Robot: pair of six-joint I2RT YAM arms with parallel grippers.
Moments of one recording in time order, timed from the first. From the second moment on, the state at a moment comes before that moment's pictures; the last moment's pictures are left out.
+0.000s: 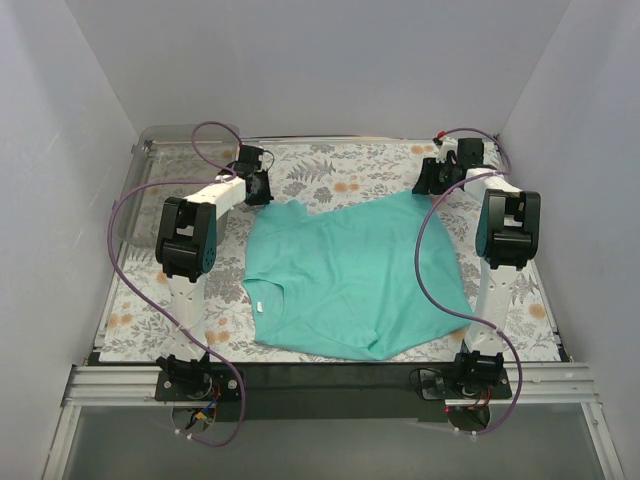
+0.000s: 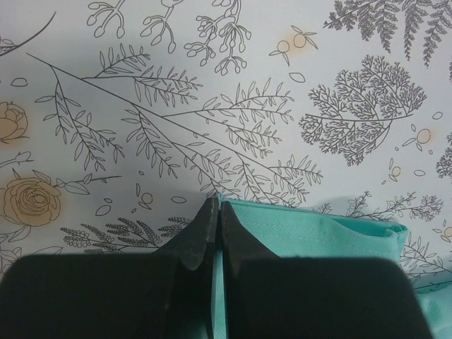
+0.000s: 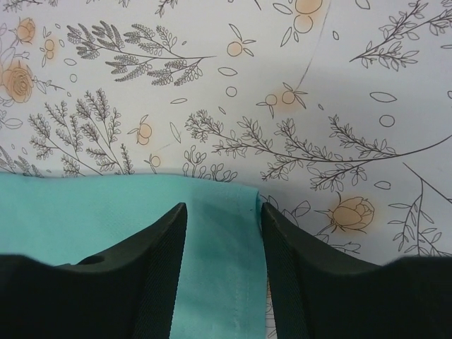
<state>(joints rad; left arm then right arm) -0.24 2.20 1.62 -0.33 -0.05 -0.31 -0.05 2.26 1.68 -0.28 -0.51 -0.05</state>
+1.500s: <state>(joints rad) -0.19 1.32 1.36 0.14 0.18 -0.37 -0.16 1.19 1.47 -0.24 -0.83 -0.07</state>
